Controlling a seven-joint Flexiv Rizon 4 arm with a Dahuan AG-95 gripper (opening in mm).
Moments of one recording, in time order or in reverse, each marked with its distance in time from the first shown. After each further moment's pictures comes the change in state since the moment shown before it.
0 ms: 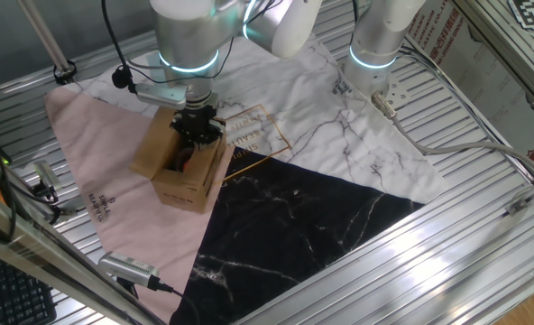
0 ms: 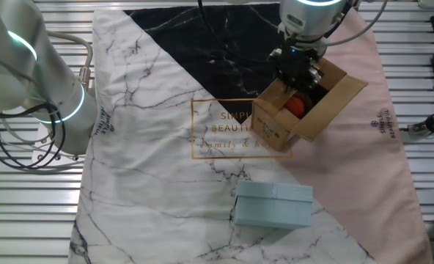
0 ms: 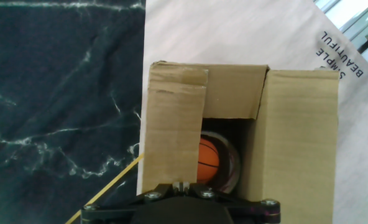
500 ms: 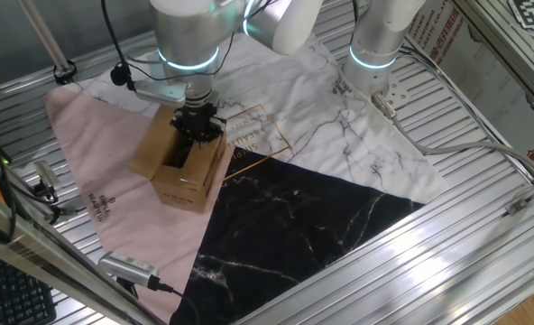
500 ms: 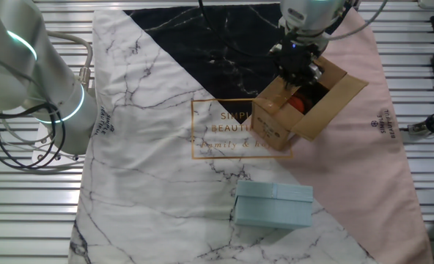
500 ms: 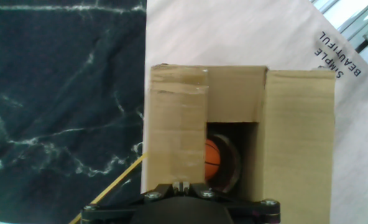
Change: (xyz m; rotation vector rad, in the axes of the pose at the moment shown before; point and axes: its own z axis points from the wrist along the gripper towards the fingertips) arm -0.002 0.004 -0.013 -0.015 0.003 0.009
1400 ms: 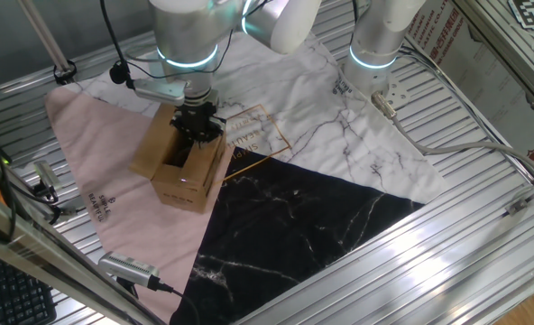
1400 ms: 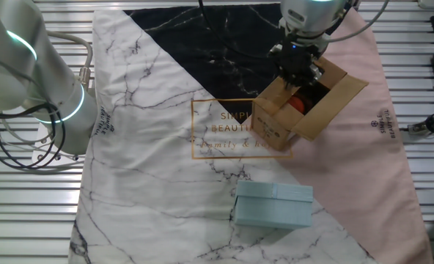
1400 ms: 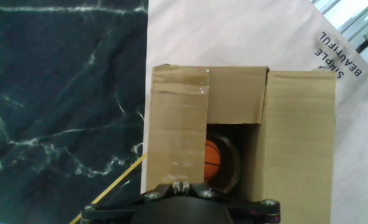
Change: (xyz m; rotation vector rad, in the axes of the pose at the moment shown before) arm 0.000 -0.002 0.004 -0.007 -0.022 0.003
